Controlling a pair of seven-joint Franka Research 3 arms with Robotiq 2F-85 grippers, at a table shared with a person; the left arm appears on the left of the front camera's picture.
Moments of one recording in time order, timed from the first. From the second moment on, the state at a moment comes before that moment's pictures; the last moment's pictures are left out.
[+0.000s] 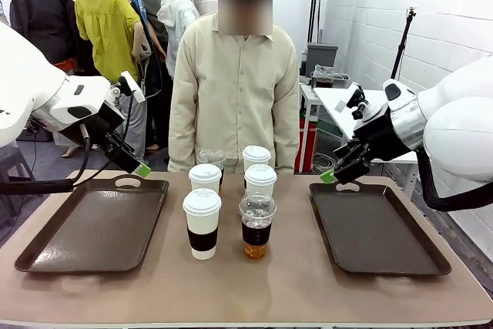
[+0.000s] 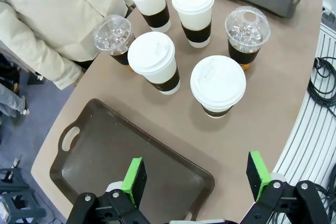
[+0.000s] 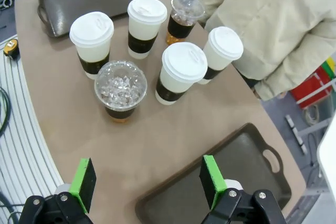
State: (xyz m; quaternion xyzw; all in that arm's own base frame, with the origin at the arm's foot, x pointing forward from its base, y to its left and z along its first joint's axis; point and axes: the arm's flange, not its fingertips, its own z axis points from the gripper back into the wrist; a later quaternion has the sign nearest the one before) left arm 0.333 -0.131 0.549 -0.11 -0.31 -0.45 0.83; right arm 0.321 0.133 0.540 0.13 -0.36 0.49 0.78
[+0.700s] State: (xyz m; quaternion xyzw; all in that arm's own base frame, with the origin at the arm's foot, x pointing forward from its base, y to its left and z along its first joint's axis) left arm 0.333 -0.132 0.549 -0.11 -0.31 -0.45 0.83; right arm 0.320 0.133 0.540 0.13 -0.36 0.49 0.79
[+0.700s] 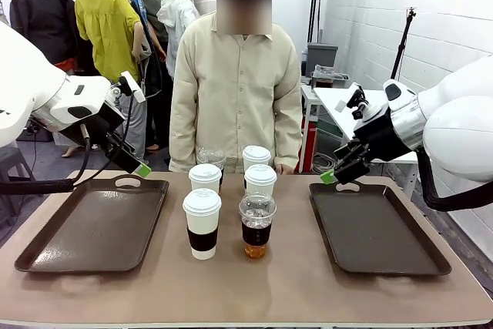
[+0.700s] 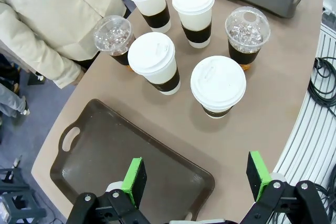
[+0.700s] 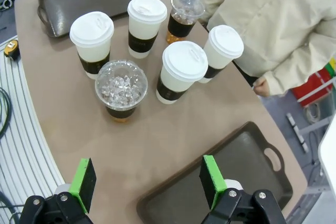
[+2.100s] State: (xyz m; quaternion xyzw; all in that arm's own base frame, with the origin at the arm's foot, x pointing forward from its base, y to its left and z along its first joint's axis) left arm 0.333 -0.132 0.549 -0.11 -0.31 -0.45 0.83; right arm 0.320 0.133 0.540 0.13 -0.36 0.49 0.79
